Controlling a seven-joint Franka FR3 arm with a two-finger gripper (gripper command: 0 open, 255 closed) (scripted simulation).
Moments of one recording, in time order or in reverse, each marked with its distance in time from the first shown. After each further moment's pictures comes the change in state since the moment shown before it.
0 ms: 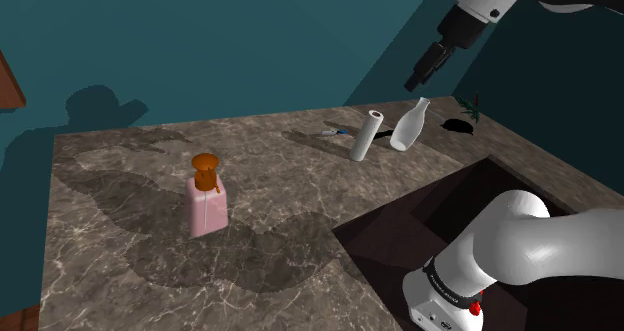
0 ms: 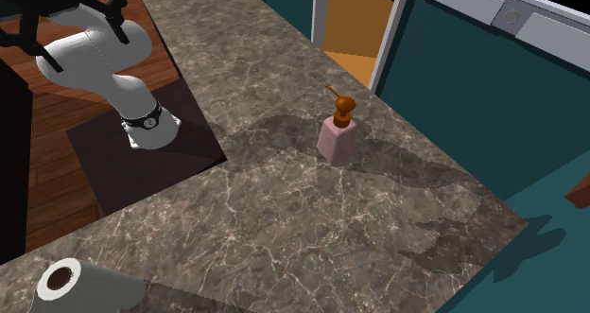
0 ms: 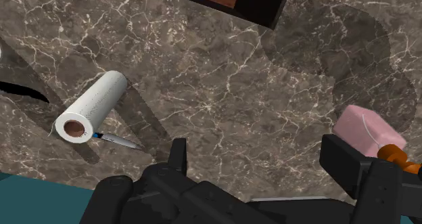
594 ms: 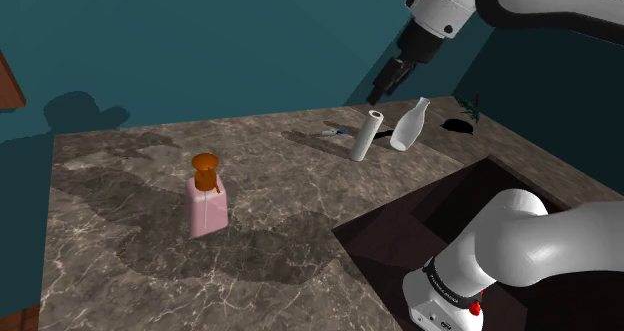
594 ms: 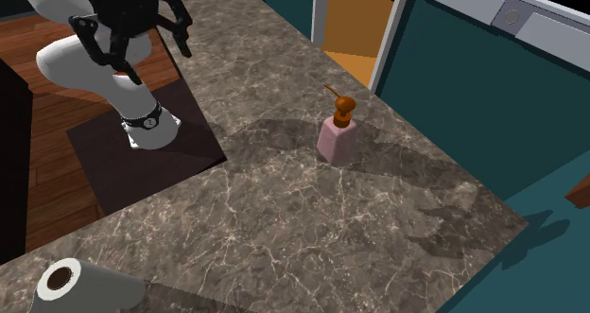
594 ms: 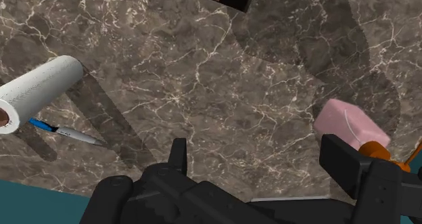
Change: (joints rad) arm 0.046 0.088 0.114 -0.053 0.070 0.140 0.107
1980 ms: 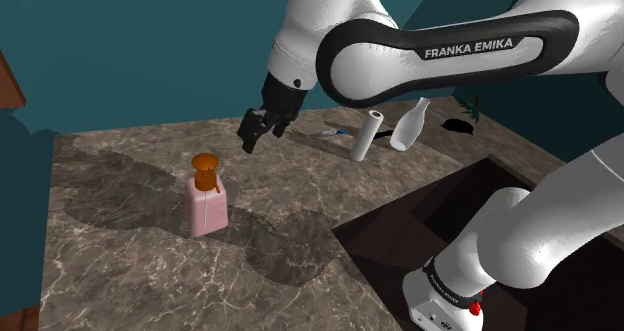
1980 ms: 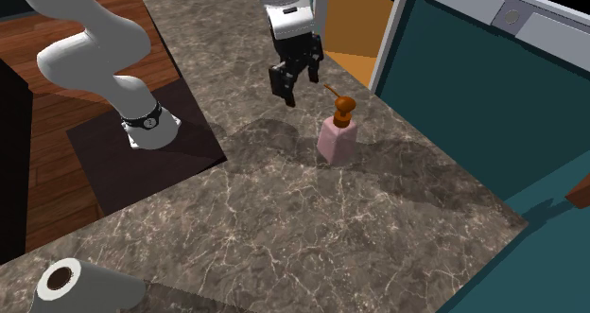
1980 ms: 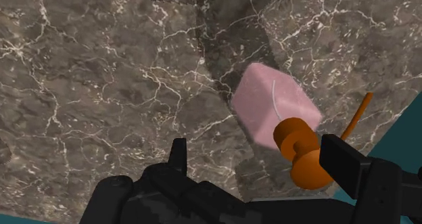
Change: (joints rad) arm 0.071 0.561 0.348 0.170 -0.006 0.405 0.353
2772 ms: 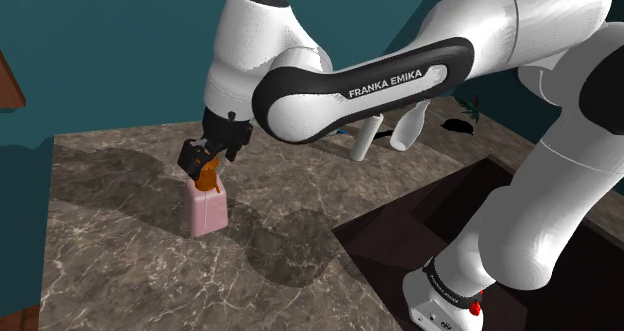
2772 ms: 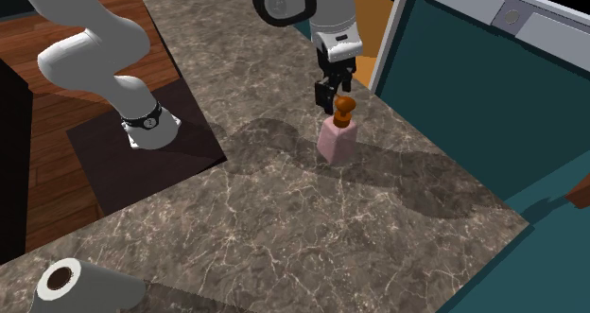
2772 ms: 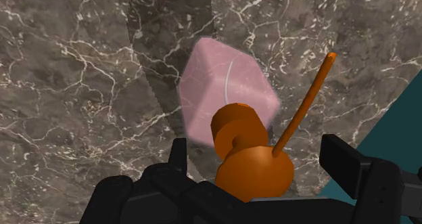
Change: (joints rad) arm 0.058 0.325 0.076 0.187 -0.194 0.104 0.208
